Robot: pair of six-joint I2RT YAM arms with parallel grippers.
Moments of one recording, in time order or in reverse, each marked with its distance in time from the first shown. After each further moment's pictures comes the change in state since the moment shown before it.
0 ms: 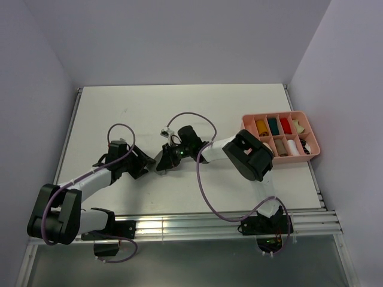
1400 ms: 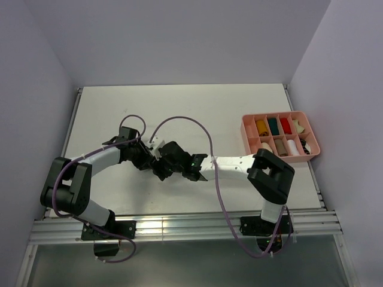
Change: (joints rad) left arm -0.043 0.262 0.288 -0.264 0.018 0.094; right arm 0.294 -0.335 -0.020 -0.326 0.767 -0.260
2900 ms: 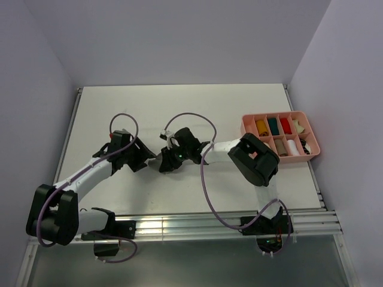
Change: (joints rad) left arm -0.011 -0.255 -0.094 0.034 -0.090 -0.024; right arm -0.241 0.245 0.018 0.125 -0.540 0.142
